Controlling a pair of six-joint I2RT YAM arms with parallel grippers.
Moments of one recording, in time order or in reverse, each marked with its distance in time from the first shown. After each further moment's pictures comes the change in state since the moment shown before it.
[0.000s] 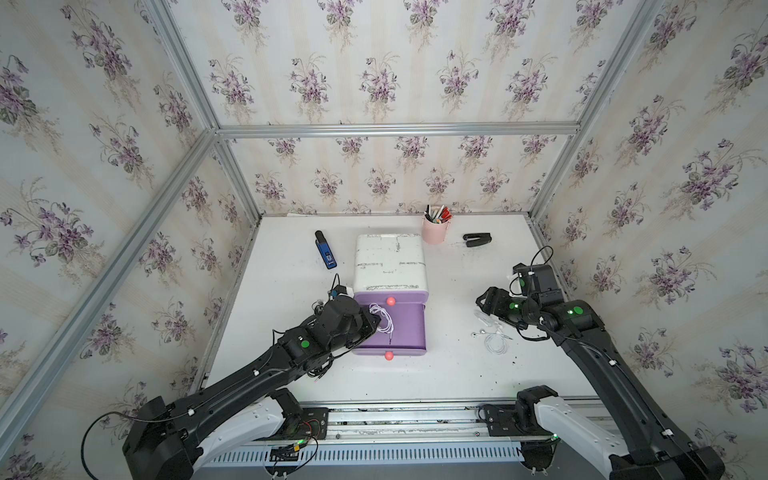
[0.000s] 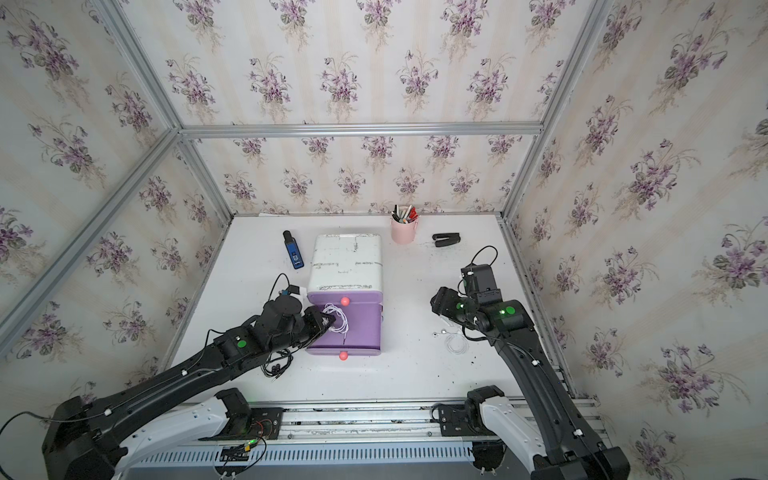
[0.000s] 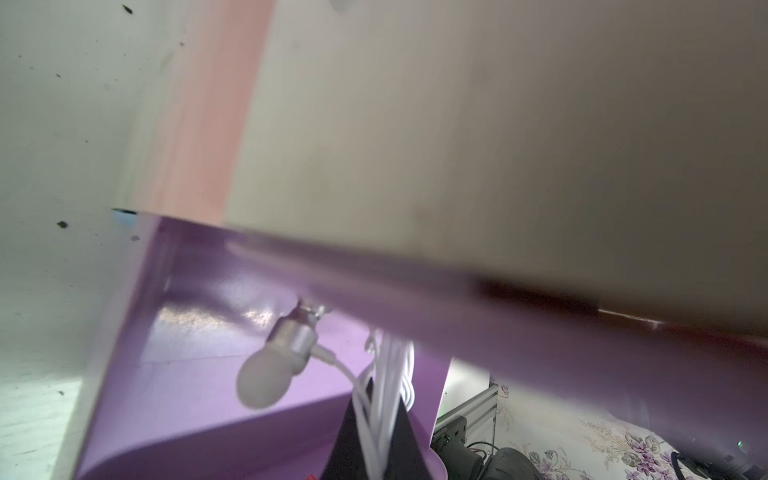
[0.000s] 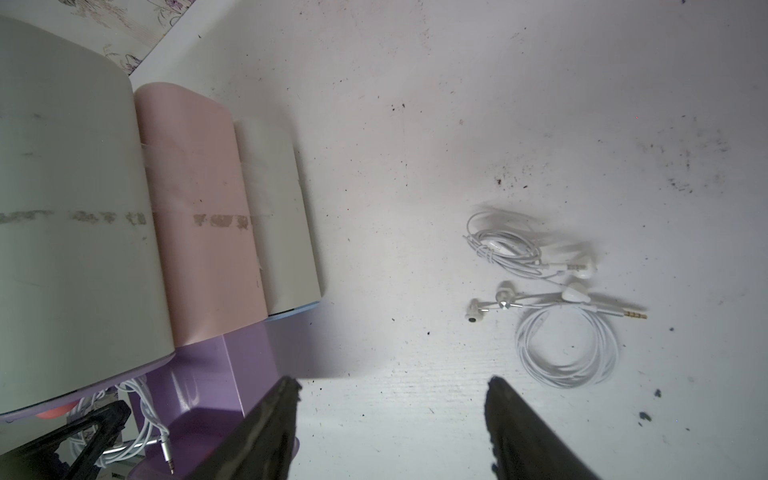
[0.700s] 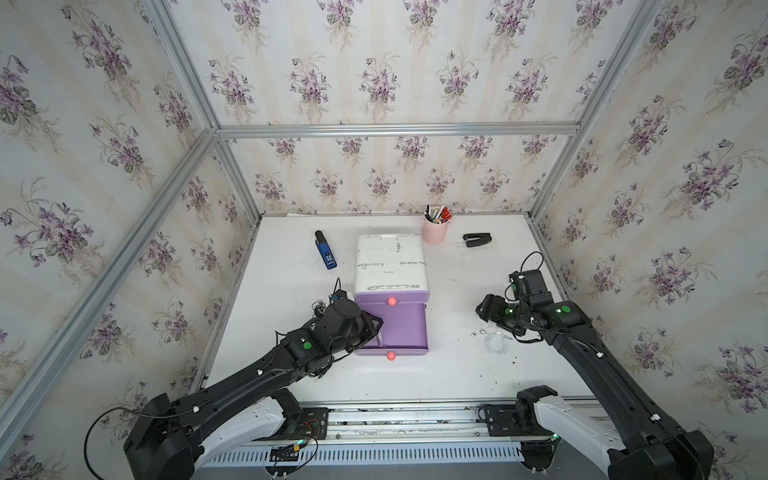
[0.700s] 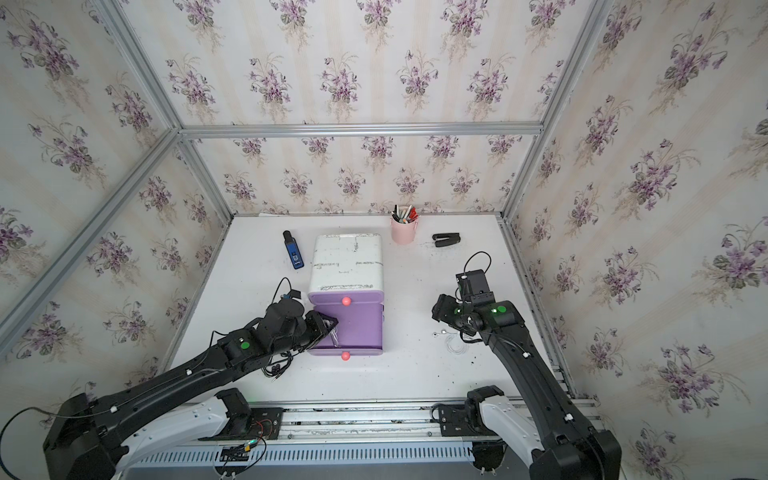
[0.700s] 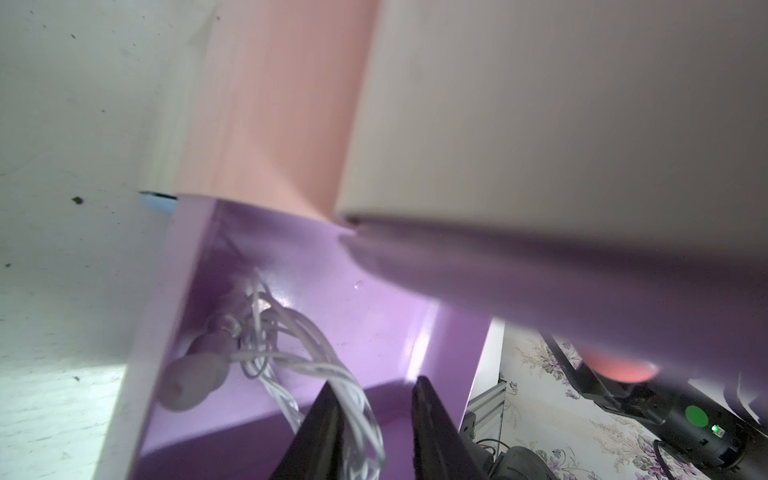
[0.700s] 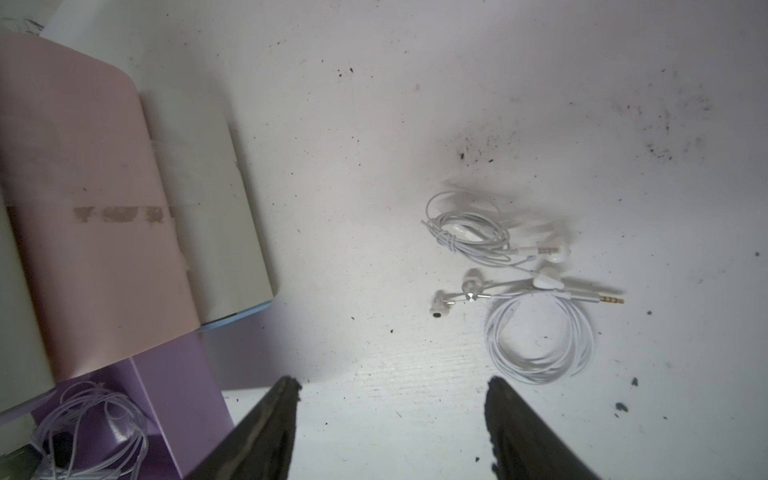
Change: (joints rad) left arm -0.001 0.009 -0.030 0.005 0.017 -0.016; right arm 0.000 0.043 -0.090 0.022 0.060 -0.009
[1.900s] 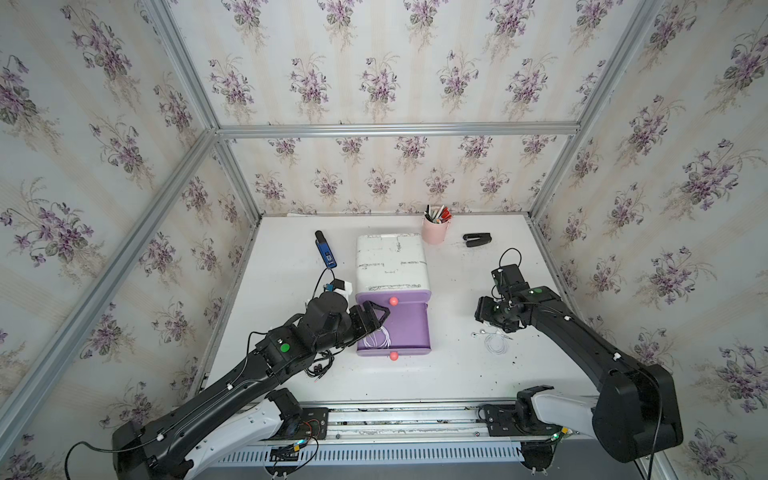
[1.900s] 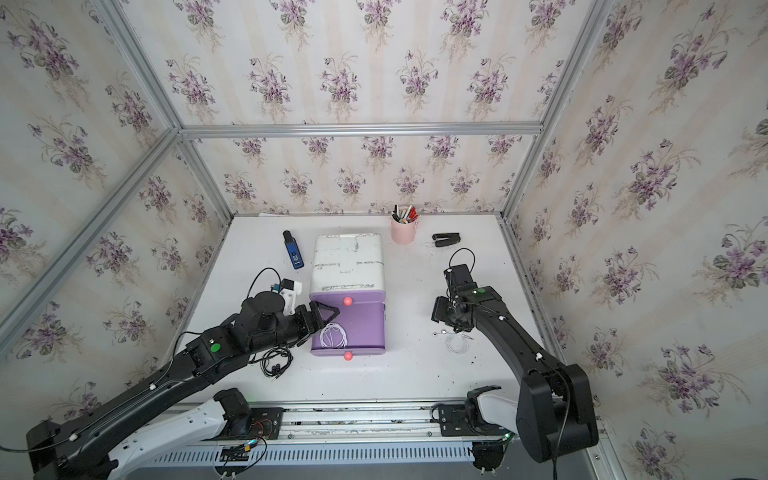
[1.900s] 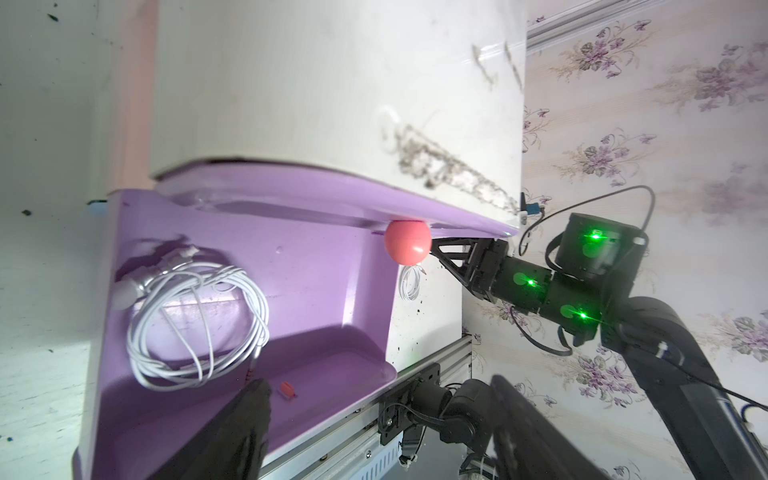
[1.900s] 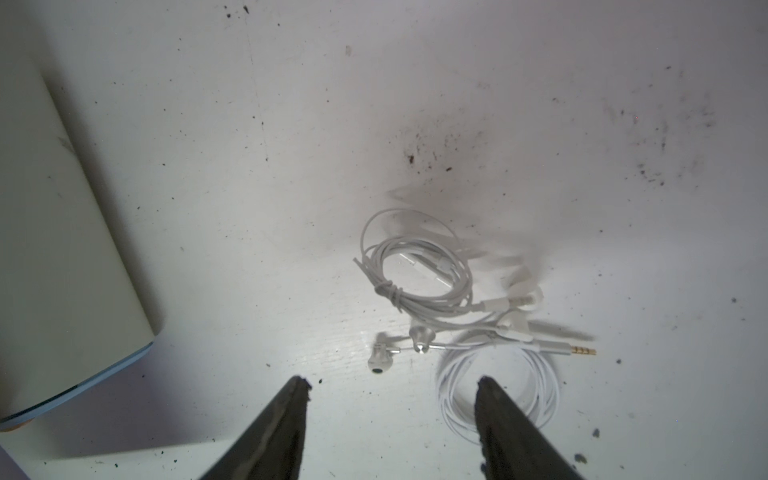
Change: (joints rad) left arm -0.002 -0.133 0.183 -0.202 0.076 0.095; right arm 0.000 0.262 -0.006 0.086 0.097 -0.093
